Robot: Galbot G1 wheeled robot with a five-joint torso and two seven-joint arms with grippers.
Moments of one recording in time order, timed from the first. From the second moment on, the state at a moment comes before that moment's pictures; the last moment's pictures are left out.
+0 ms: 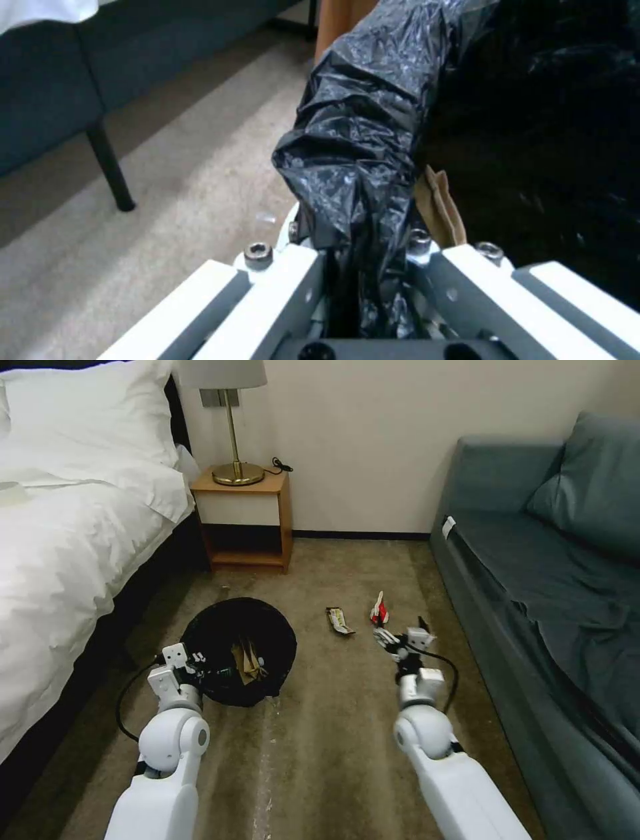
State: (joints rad) left arm 1.20 -1.42 -0.57 -1.92 -0.34 0.44 -0.33; right arm -1.10 1.34 0.29 1.61 0.24 0.17 0.29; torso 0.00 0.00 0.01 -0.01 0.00
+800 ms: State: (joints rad) left arm 1.20 -1.42 -0.58 -1.92 -0.34 0.42 -0.34; right arm -1.12 1.34 0.33 1.58 0.19 0.20 0.26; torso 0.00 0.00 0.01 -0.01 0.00
